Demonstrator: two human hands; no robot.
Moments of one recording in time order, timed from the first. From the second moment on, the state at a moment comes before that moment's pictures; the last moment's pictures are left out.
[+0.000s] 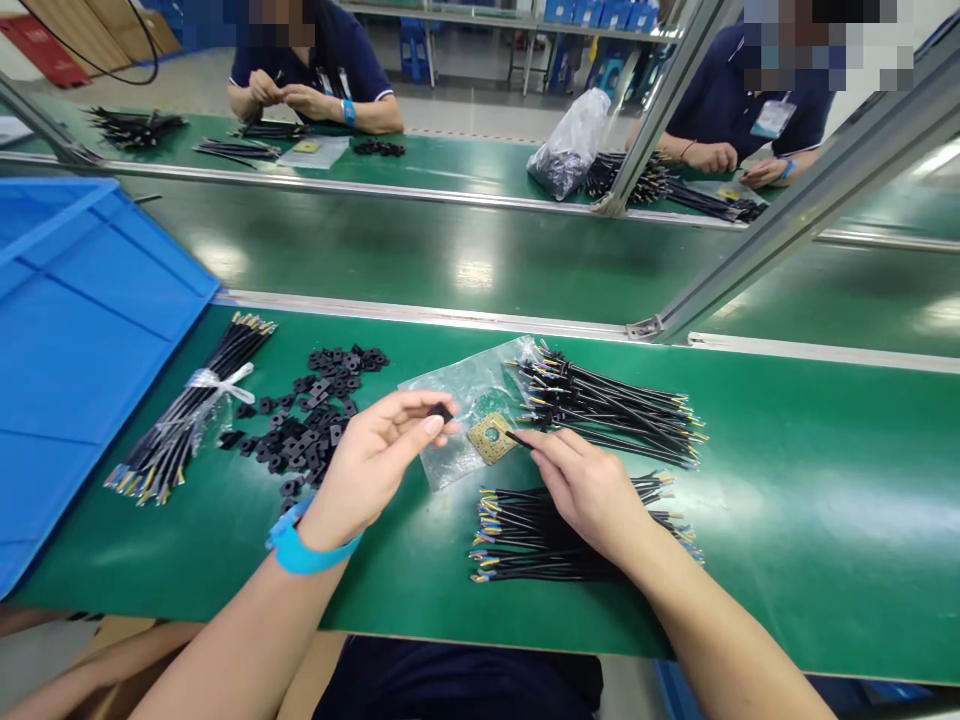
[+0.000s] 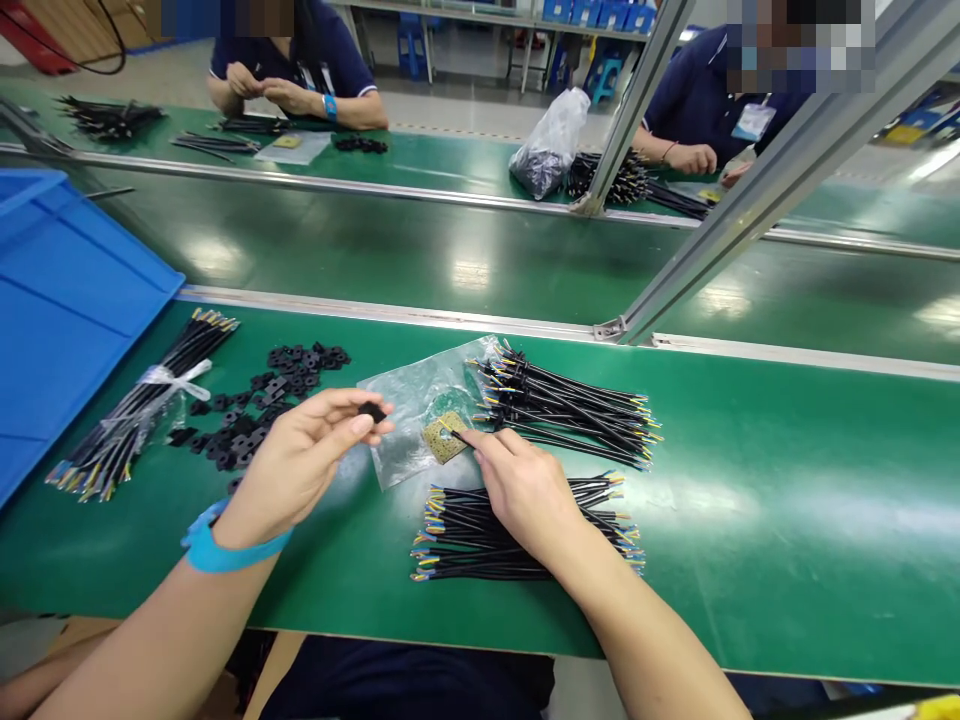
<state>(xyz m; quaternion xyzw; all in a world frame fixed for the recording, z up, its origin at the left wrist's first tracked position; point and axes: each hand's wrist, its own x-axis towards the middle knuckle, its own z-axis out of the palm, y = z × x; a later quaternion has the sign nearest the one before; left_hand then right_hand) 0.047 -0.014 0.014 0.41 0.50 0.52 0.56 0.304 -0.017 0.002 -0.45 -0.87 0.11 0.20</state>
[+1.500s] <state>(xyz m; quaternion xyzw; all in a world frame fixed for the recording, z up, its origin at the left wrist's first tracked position) 0.061 -0.027 -0.014 0.42 0.47 0.47 0.62 0.298 -0.036 0.021 -0.39 -0.87 0.06 0.29</state>
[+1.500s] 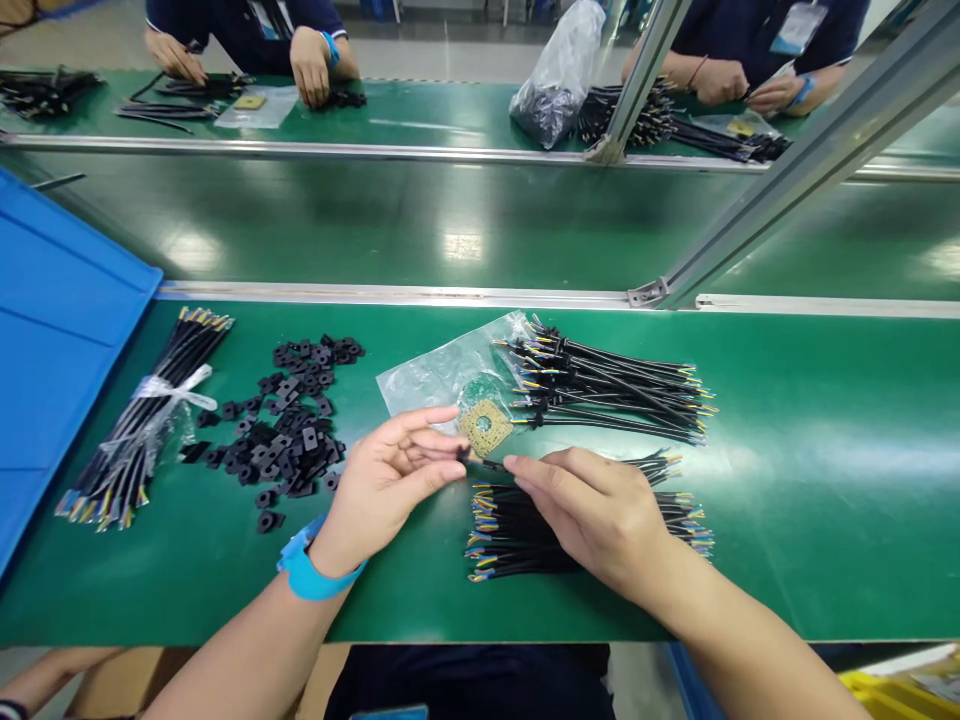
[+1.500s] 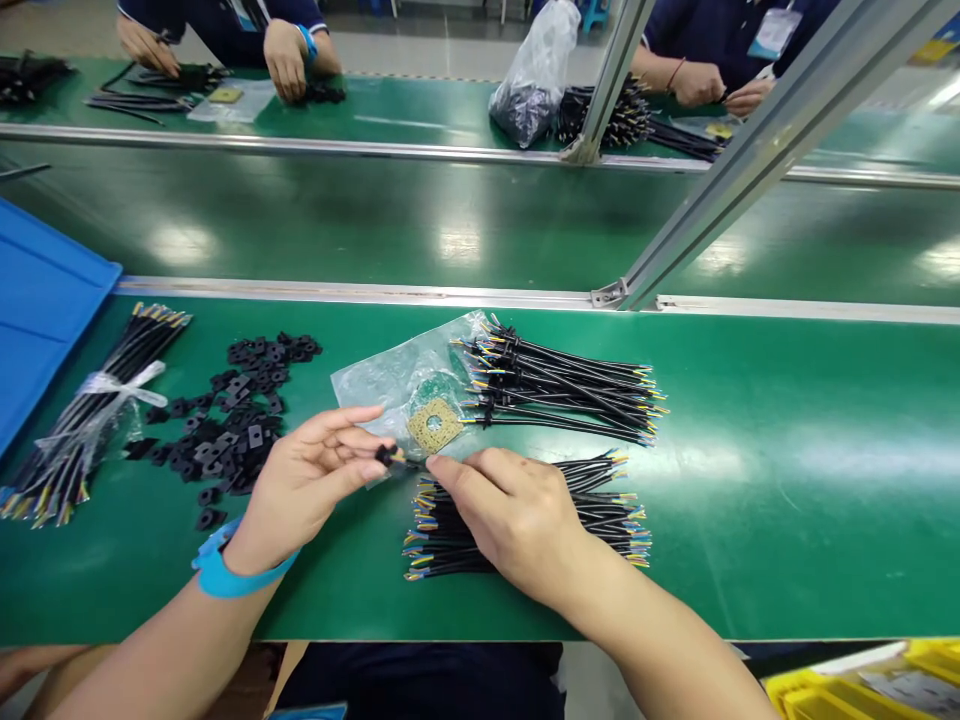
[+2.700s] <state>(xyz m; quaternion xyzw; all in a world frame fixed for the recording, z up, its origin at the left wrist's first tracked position) 0.054 -0.030 -0.010 0.69 0.38 0.45 0.42 0.291 -0.030 0.022 -0.35 -0.86 0.18 0.33</state>
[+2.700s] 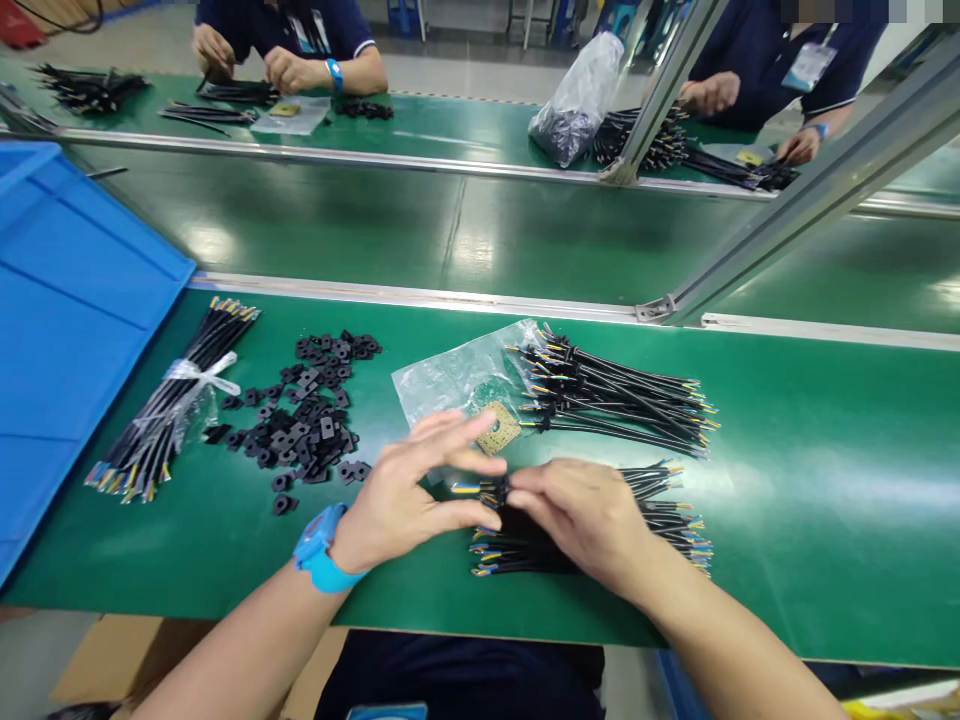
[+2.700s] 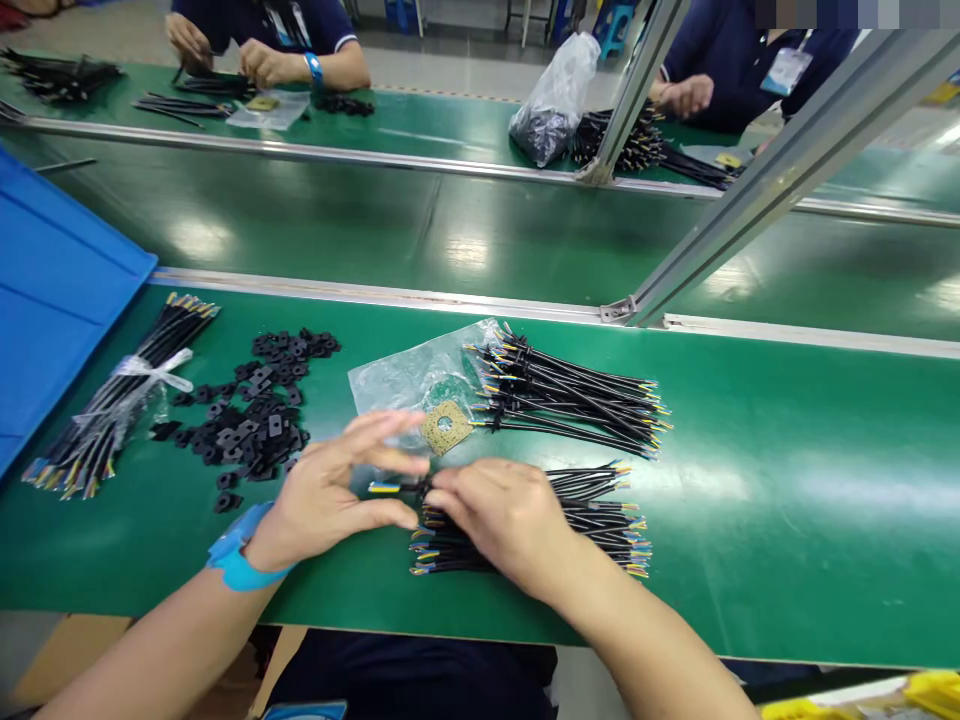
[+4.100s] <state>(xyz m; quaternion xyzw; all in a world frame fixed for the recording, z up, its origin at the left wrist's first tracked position) 0.033 -0.006 -0.025 0.39 0.53 0.49 0.57 0.307 -0.016 -0.016 -0.45 -0.88 0.11 0.06</state>
